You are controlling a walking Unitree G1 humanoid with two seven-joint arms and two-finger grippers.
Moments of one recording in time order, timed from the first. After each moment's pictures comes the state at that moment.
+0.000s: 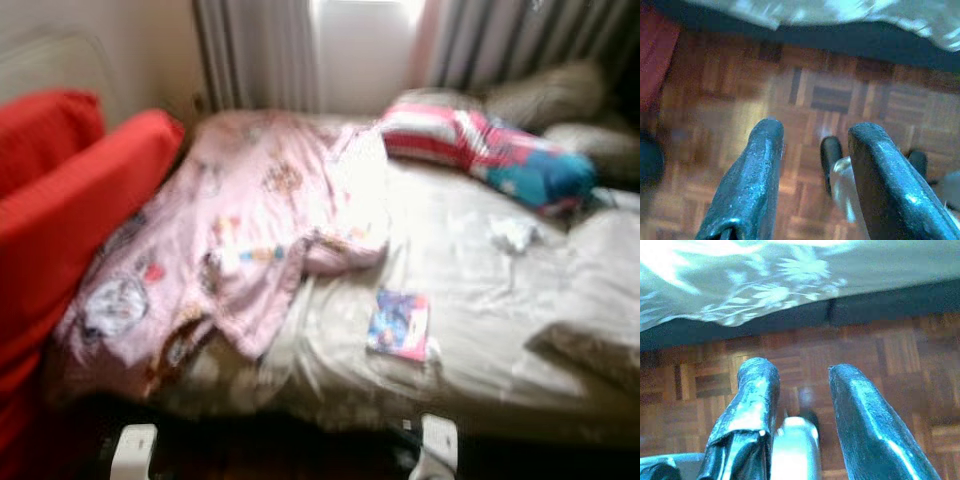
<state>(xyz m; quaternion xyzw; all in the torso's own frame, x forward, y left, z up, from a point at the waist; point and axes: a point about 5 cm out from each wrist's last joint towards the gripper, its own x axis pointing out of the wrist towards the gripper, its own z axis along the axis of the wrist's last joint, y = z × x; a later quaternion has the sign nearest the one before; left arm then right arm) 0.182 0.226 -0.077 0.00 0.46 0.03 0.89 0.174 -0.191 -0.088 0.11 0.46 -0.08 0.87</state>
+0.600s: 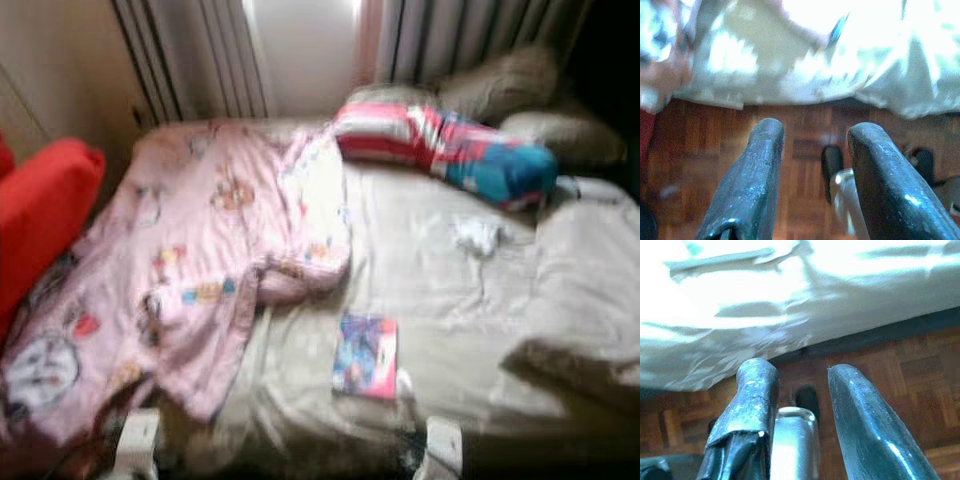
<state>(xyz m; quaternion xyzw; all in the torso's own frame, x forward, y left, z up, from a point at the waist) 0.196 0.223 -0.070 0.00 0.44 0.02 0.90 0.174 -0.197 -0.088 0.10 0.46 -0.09 0.88</state>
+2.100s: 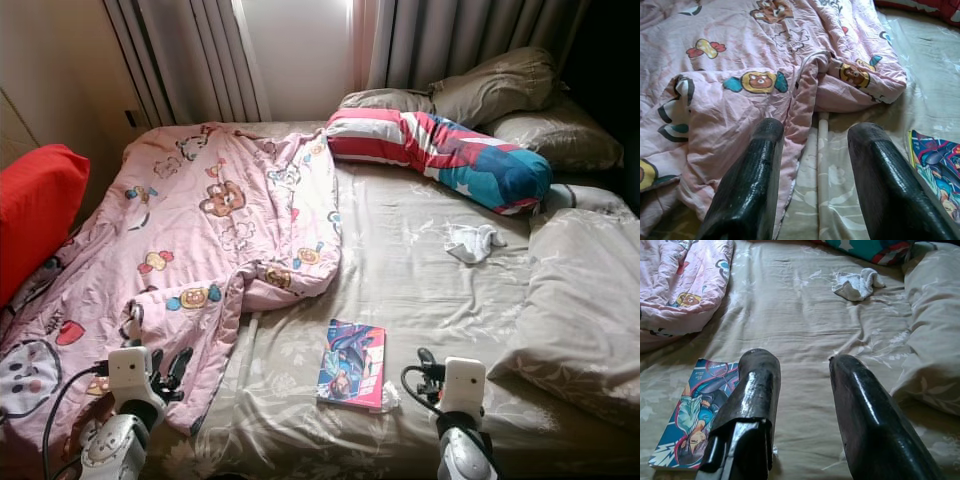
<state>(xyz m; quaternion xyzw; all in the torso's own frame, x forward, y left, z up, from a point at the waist) 0.254 0.215 -0.003 -0.05 0.11 0.02 0.99 0.237 -0.210 -0.019 0.00 0.15 -0.07 0.99</state>
